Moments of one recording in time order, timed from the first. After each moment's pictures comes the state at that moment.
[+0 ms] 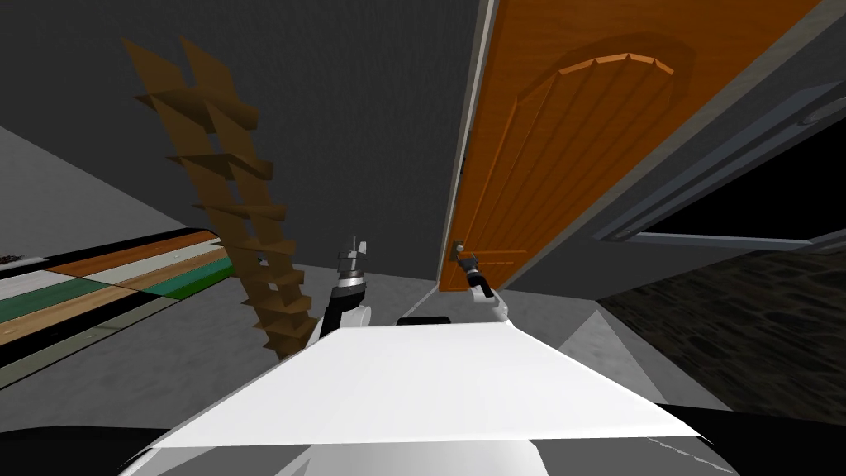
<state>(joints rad) 0.00 -0.23 0.02 -1.25 -0.24 -0.35 -1.26</state>
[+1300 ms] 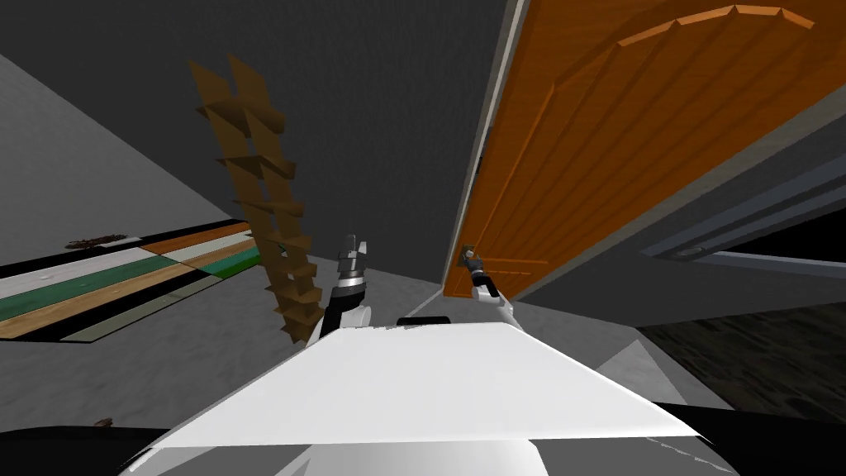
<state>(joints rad) -0.01 -0.28 0.01 -1.20 -0.38 -0.35 -1.46</state>
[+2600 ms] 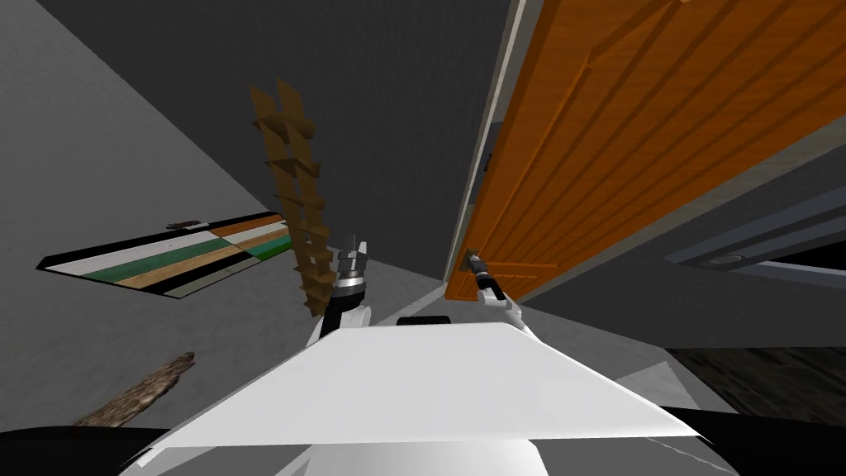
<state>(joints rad) 0.02 -0.36 0.04 -1.21 -0.38 -0.38 -1.55</state>
